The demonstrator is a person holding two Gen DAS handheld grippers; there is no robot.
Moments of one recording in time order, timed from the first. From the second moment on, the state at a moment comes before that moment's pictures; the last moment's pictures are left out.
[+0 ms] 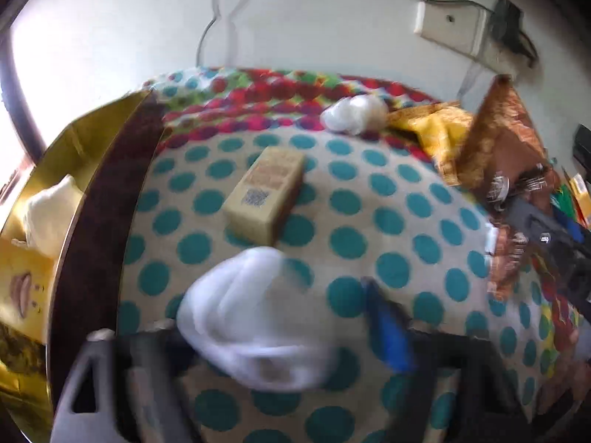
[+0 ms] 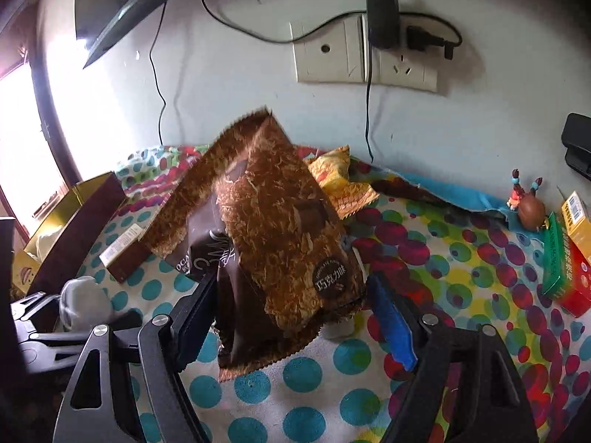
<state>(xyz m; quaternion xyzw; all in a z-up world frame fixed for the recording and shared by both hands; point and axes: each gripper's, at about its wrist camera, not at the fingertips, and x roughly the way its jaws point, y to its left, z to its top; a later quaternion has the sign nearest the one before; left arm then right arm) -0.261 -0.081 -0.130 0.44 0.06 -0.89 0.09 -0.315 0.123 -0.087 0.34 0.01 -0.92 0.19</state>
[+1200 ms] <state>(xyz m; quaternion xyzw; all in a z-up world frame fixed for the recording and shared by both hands) -0.208 -0.243 -0.020 0.35 0.07 -0.91 0.22 -0.298 0.080 -0.088 0.32 0.13 -0.93 0.13</state>
